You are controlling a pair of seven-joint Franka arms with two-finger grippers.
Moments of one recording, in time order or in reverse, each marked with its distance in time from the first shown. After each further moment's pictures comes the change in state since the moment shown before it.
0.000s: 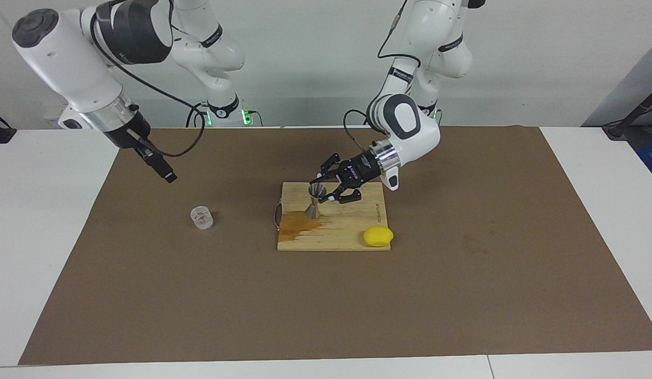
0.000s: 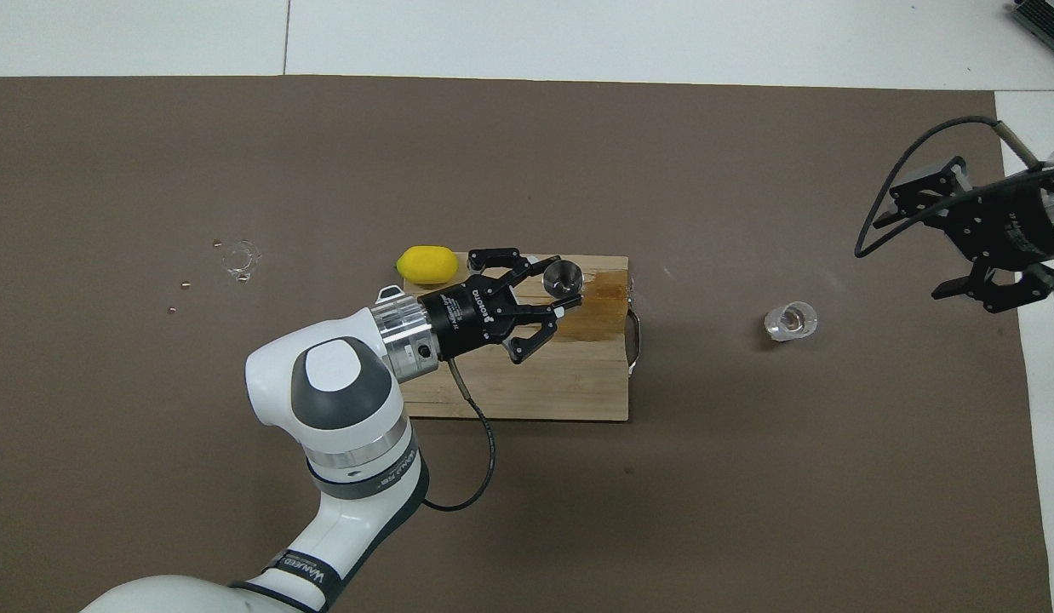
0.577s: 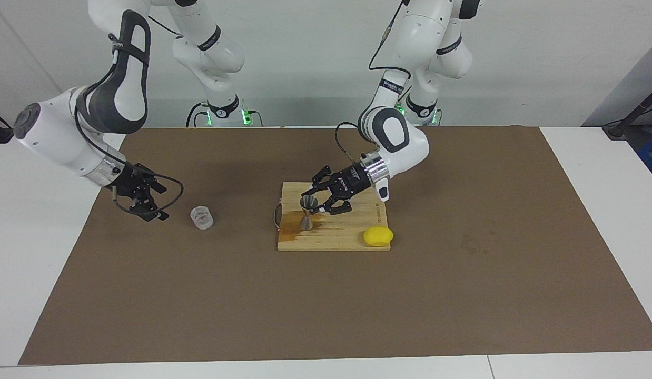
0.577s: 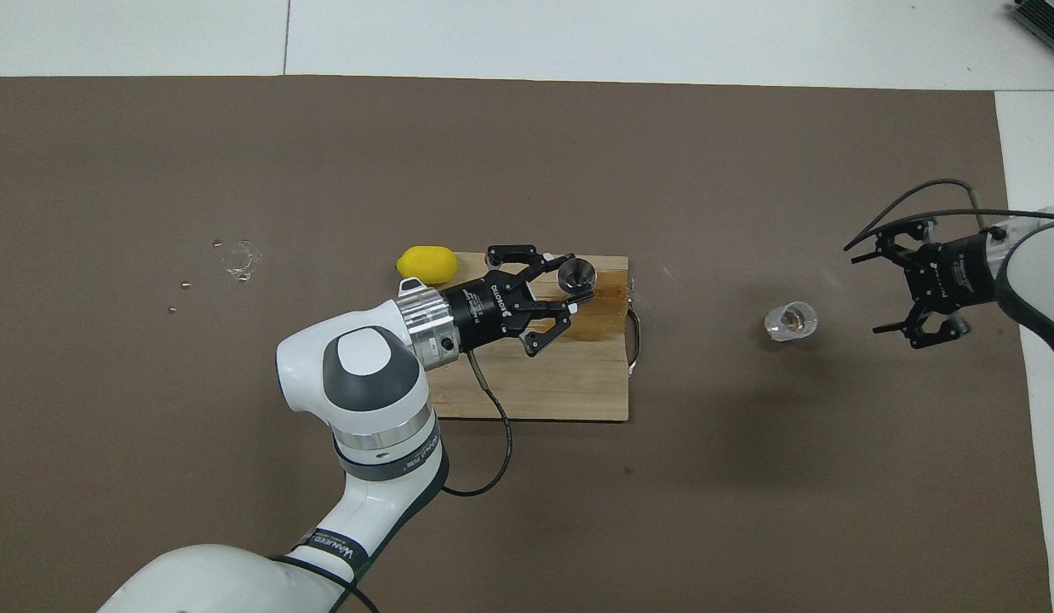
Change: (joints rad) left arm -0.014 0.068 0.003 0.049 -0.006 0.001 0.055; right arm -0.152 0.094 -0.004 -0.314 0.231 0.283 0.068
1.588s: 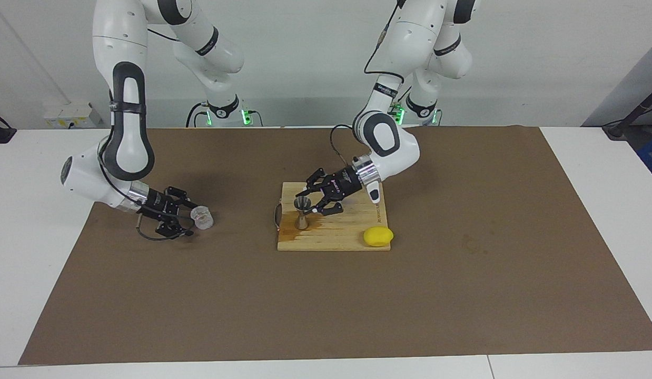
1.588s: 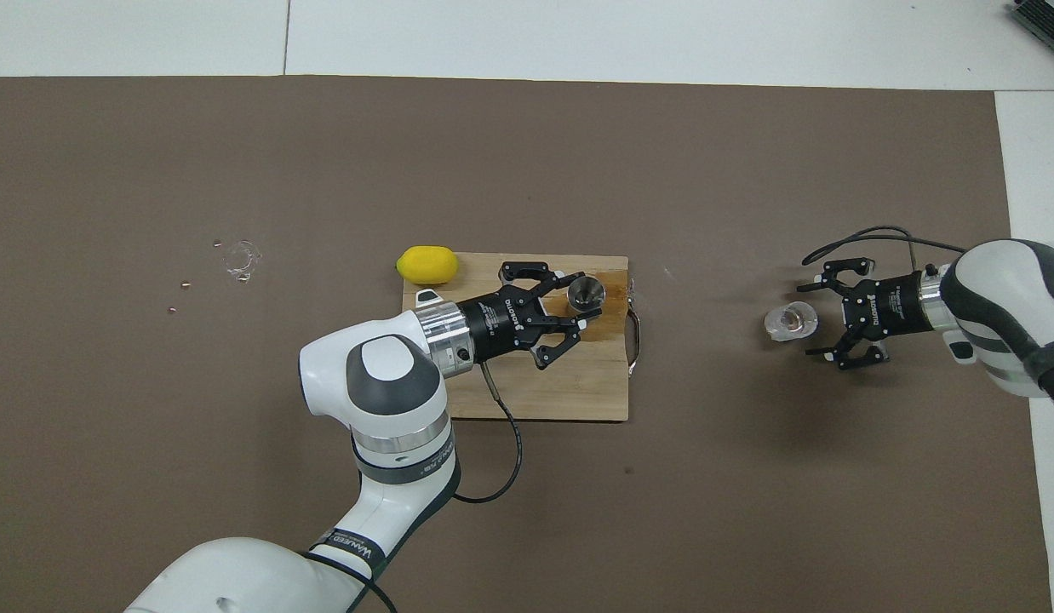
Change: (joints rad) left arm -0.025 0.041 -0.001 0.000 0.000 0.003 0.006; right arm -0.028 0.149 0.007 -0.093 0.306 0.072 -0.049
